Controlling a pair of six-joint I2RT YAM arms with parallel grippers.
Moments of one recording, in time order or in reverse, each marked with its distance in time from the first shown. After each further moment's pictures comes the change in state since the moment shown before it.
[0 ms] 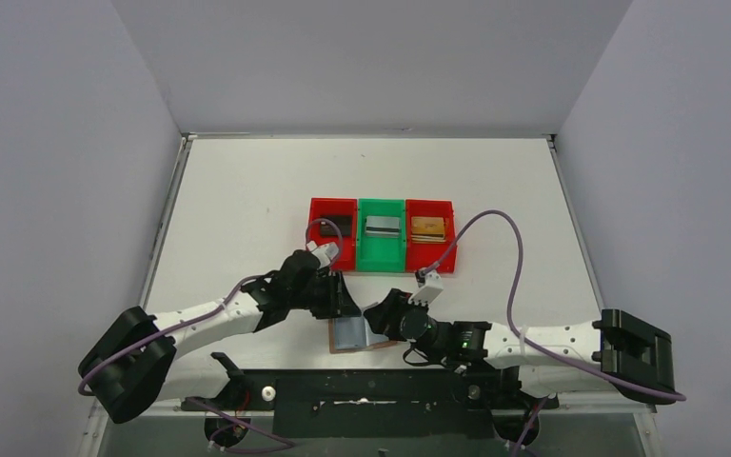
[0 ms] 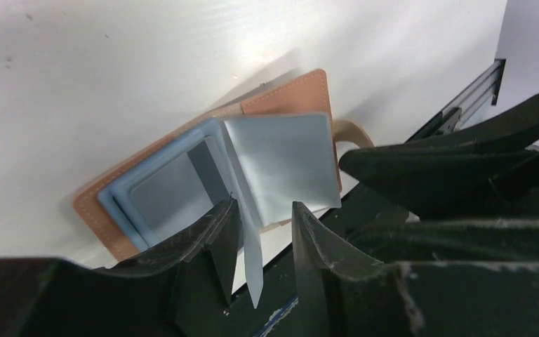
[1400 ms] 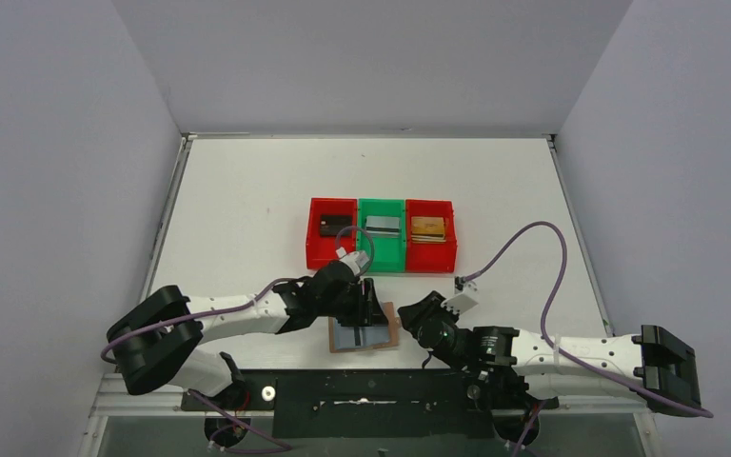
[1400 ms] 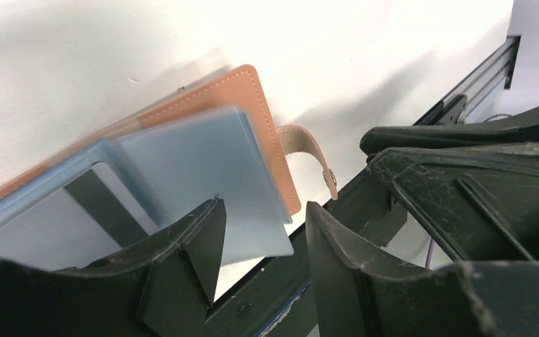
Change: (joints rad) left arm -0.217 0.204 0.102 0.101 -0.094 -0.089; right arm 0.025 -0.242 -0.042 -0.401 0.204 0.358
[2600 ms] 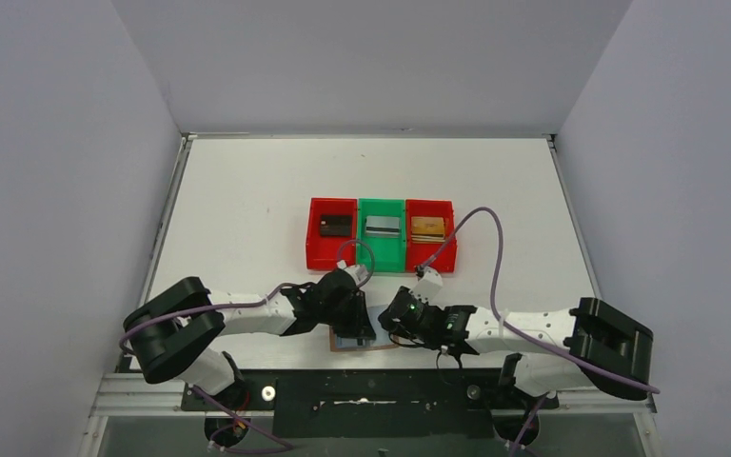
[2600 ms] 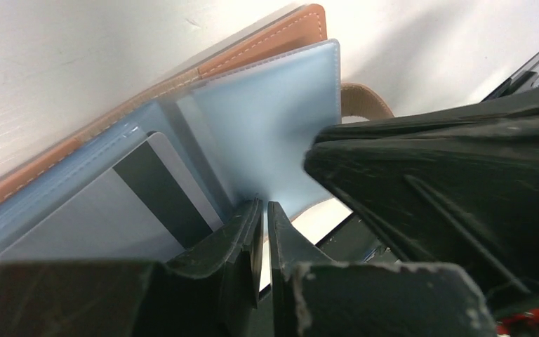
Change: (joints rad) left arm 0.000 0.070 -0.047 -0.007 0.024 0.007; right arm -0.155 0.349 0.128 0.148 -0.333 -0.176
